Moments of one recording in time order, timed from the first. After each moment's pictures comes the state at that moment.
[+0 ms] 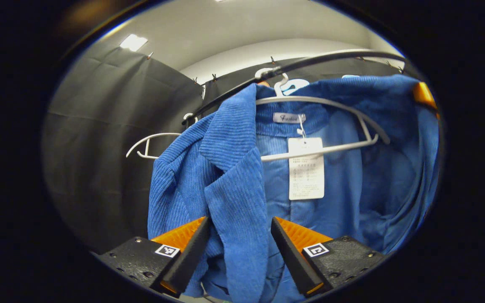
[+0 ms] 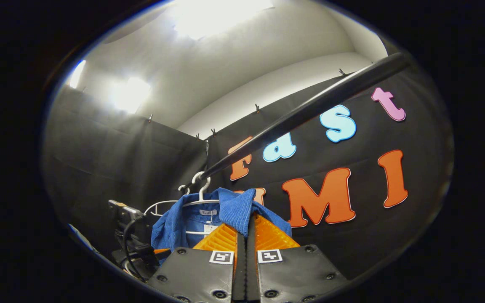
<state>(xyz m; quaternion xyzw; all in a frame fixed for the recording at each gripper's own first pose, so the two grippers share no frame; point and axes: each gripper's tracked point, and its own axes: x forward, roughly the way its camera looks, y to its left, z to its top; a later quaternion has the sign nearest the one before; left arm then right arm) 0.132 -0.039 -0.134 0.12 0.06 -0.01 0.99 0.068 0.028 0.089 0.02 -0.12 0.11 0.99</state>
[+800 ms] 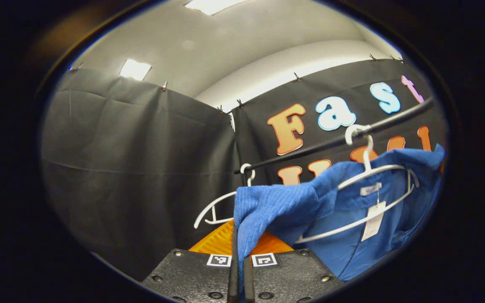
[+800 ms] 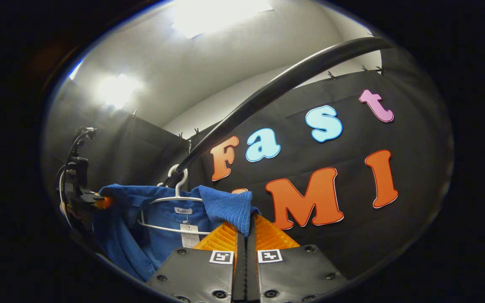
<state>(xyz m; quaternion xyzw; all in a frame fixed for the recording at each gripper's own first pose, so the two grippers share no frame) 0.173 0.095 0.068 0.18 -0.01 0.08 0.98 0.108 0.015 0.066 0.02 -0.13 0.05 0.99</state>
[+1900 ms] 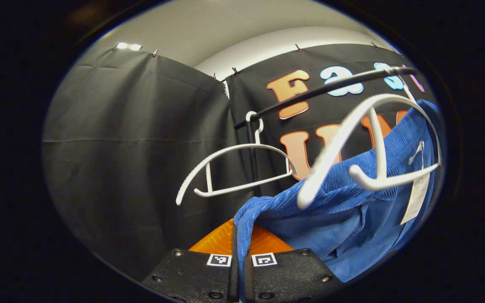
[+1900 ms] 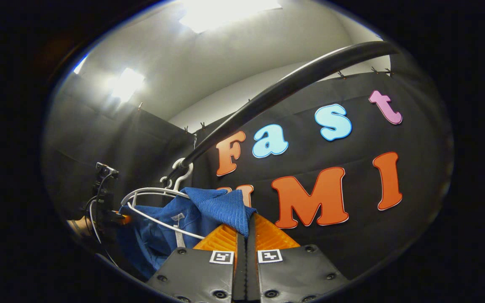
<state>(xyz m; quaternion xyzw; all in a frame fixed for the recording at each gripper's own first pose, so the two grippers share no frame) 0.241 0.154 -0.074 0.17 0.09 0.04 0.98 0.124 0.021 0.062 -0.02 -0.12 0.05 0.99</state>
